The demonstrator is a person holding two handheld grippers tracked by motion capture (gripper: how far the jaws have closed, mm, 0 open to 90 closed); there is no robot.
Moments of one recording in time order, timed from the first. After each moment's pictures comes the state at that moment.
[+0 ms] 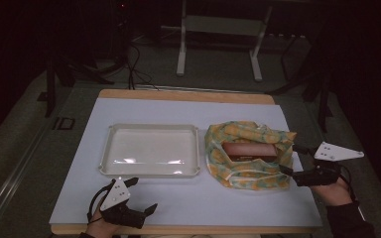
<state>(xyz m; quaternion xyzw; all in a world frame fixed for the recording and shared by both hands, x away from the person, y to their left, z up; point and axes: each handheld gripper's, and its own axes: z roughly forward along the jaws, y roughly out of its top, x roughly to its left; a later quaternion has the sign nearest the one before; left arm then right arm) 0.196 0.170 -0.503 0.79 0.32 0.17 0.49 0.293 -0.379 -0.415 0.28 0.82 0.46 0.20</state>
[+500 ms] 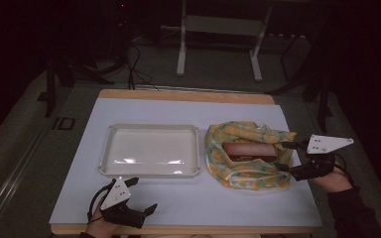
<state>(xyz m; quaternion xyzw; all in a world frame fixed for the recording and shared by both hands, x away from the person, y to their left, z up) 0.198 0.170 -0.504 0.79 0.32 0.17 0.49 0.316 -0.367 -0.400 0.18 0.87 0.44 0.16</state>
